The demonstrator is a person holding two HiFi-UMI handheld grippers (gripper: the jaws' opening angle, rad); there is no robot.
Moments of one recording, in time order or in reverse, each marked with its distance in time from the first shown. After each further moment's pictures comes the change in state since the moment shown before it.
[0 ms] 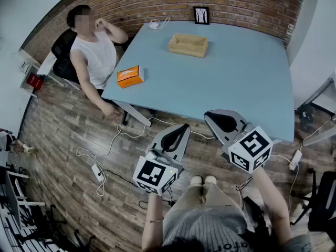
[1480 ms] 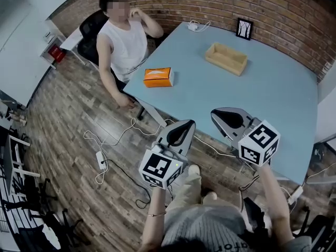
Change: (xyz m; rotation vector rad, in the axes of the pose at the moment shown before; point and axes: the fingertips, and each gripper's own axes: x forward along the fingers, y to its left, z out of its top) left arm 0.016 0.124 -0.009 -0.018 -0.013 0.204; right arm 0.124 -0.028 0.021 -0.001 0.042 0.264
